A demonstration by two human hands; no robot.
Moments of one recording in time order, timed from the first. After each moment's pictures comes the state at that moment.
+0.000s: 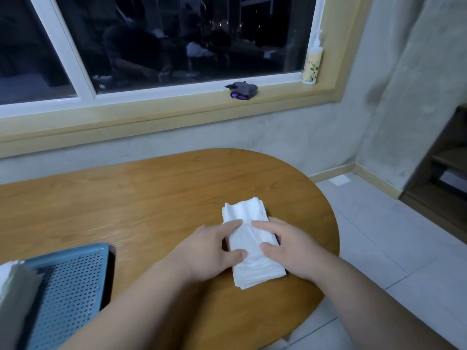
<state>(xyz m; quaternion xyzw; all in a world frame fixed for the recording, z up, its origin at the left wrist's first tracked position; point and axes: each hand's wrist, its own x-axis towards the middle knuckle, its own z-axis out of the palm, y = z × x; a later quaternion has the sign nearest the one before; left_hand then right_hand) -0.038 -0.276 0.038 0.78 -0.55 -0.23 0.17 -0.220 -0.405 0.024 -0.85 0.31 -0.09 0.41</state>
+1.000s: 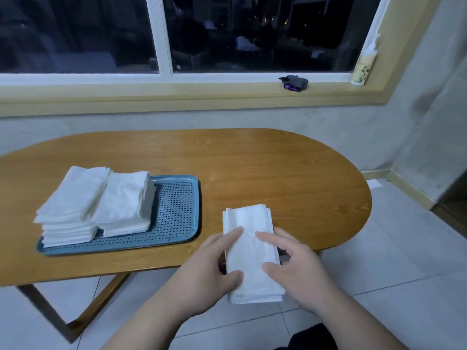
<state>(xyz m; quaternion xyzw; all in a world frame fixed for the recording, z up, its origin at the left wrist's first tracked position) -0.101 -0.021 0.031 0.77 -0.45 -0.26 0.38 -0.247 -0.166 0.034 -0.76 0.27 -0.16 0.57</state>
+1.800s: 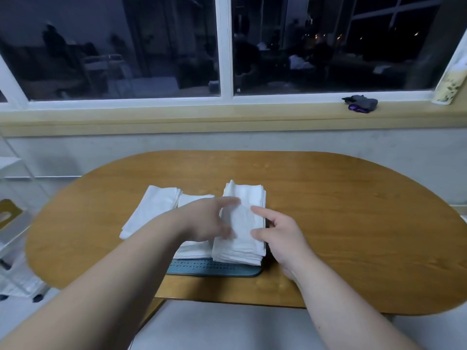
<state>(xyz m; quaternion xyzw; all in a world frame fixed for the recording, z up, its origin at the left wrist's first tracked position) 0.075 -0.004 0.122 0.88 -0.39 -0.22 0.17 -0.058 -0.143 0.063 -0.71 0.26 -0.15 0.64</state>
